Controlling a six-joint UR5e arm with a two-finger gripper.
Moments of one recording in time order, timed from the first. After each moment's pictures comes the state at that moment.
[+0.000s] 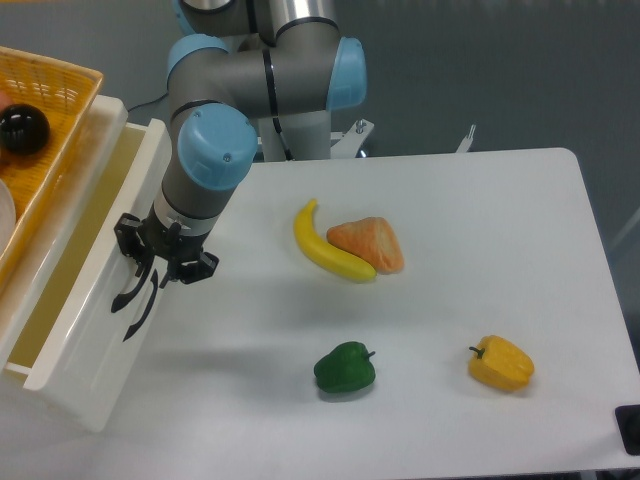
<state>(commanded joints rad) 2.20 -1.84 -1.58 -1.28 1.10 0.45</state>
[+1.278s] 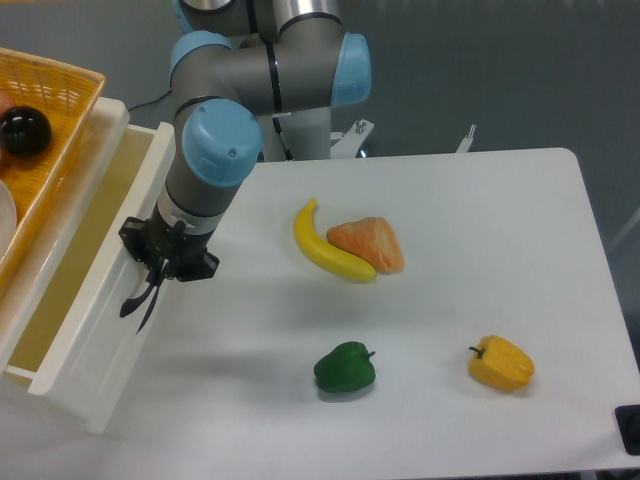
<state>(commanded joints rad) 2.22 -1.84 -1.56 -1.28 1.10 0.45</state>
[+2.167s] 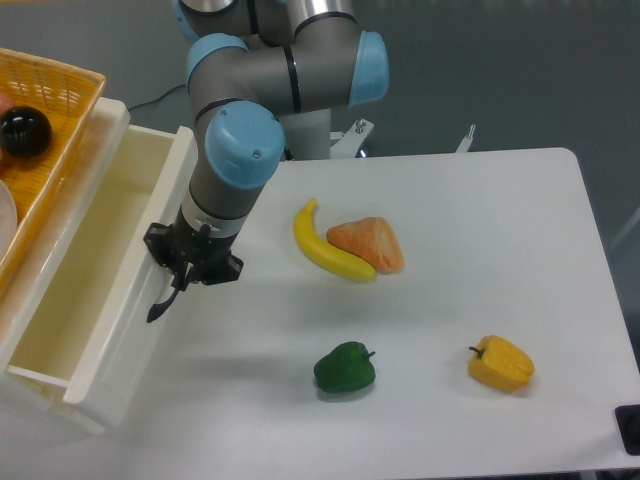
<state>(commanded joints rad) 2.27 -1.84 -1.57 -1.28 1.15 0.46</state>
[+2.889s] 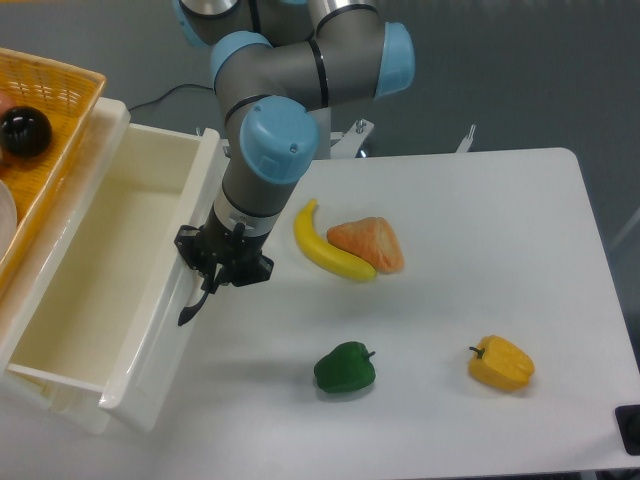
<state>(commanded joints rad) 2.33 -1.84 -1.55 -1.29 1.16 0.50</state>
